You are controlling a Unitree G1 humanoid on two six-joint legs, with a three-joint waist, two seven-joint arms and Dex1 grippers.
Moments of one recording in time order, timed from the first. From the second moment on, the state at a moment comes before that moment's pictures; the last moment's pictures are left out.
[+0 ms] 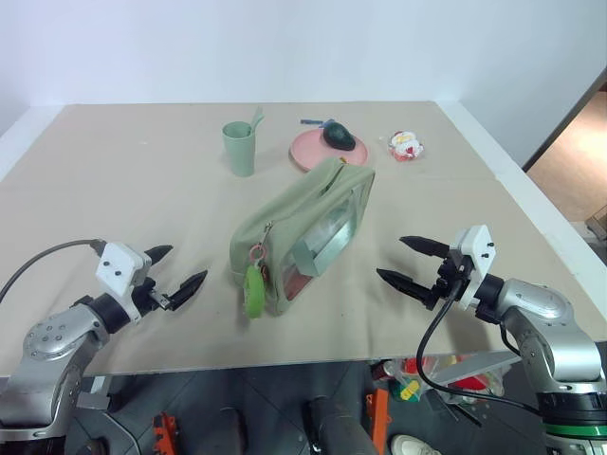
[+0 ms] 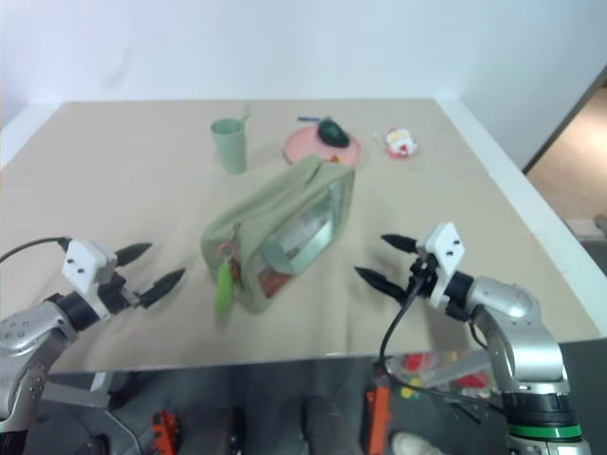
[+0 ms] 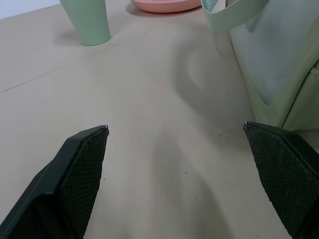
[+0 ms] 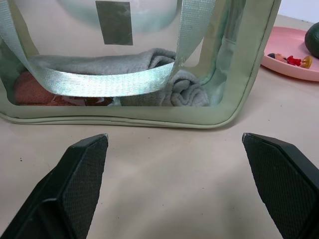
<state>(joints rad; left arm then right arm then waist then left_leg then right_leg) 0.05 0.58 0.28 -0.33 -0.41 0.32 -0.68 -0.17 -0.66 -0.18 -0.14 0.43 0.30 0.94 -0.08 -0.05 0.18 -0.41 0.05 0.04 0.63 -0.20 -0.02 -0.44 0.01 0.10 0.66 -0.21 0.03</state>
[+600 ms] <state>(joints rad) -0.02 0.62 0.30 -0.41 -0.60 0.45 -0.70 -0.25 -0.67 -0.16 -0.11 0.43 0.33 0.95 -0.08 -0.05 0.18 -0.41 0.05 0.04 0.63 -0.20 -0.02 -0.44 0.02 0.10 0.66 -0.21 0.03</state>
